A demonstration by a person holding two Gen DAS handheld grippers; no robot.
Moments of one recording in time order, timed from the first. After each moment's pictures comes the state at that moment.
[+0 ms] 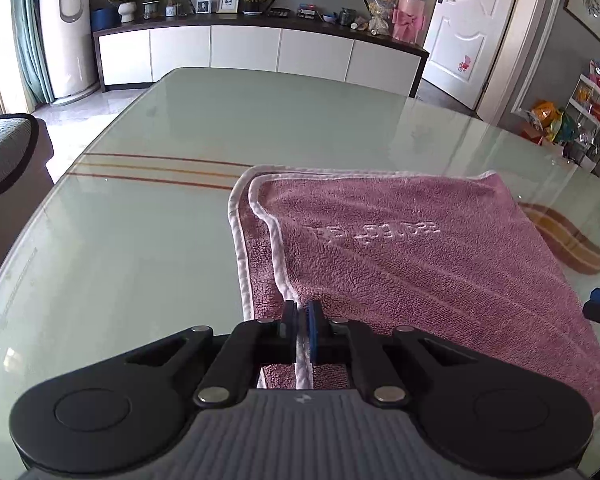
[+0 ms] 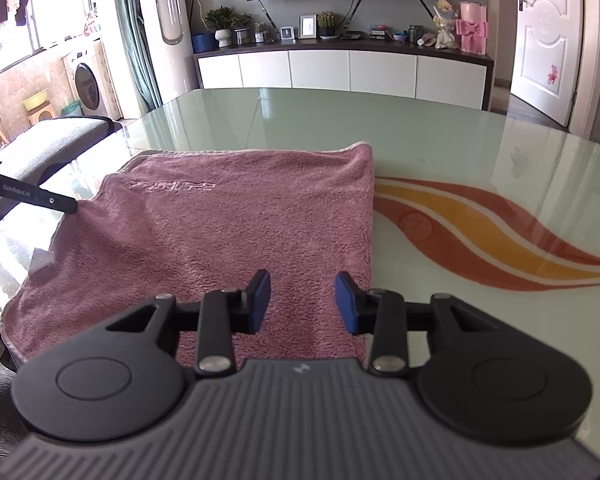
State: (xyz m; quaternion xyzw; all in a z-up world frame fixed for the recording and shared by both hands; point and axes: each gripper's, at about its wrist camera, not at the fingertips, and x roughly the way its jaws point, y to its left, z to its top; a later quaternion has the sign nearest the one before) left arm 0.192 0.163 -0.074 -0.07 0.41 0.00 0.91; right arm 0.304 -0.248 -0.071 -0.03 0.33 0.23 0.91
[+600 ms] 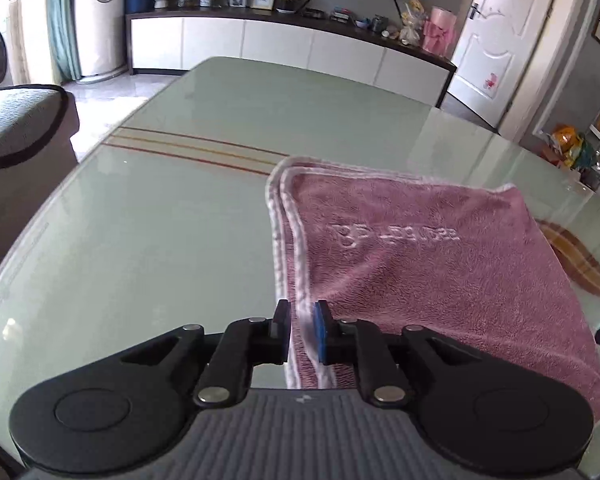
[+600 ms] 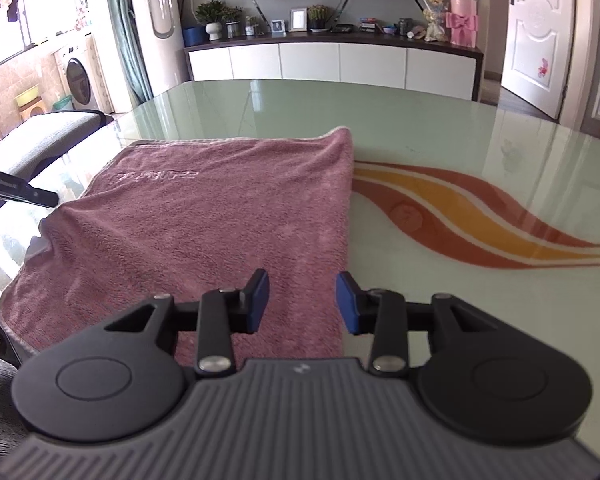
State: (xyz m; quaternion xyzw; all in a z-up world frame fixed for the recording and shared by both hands) left arm 0.175 0.179 -0.072 -0.11 0.41 0.03 0.90; right arm 0.291 -0.270 -0.072 -0.03 0.35 0.21 0.91
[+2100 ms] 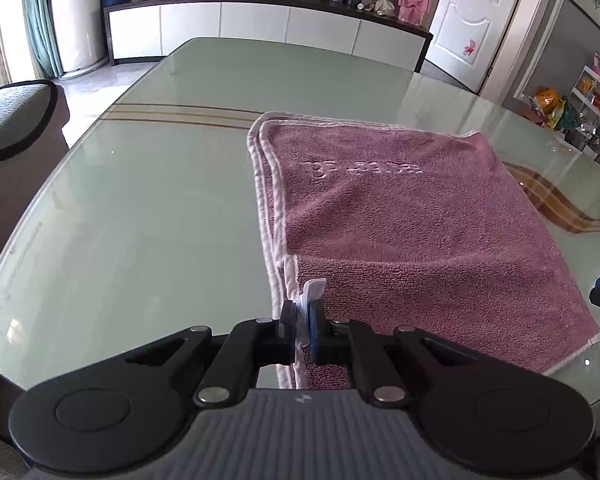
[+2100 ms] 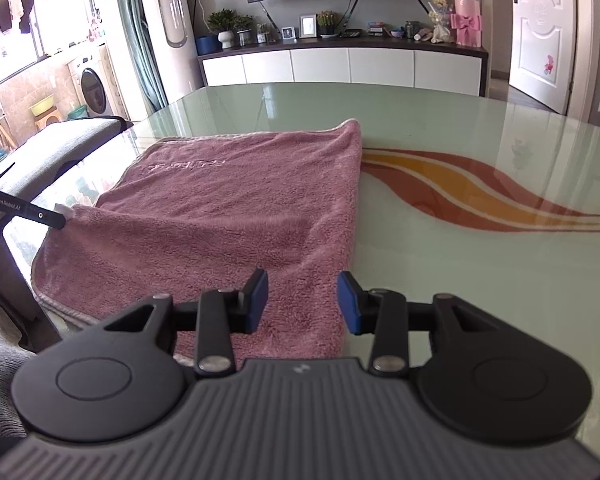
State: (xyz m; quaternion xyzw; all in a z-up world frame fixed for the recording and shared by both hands) left arm 0.129 0.158 -0.076 -0.07 0.45 0.00 0.89; right arm 0.251 -0.281 -0.069 -0.02 0.34 0.24 0.91
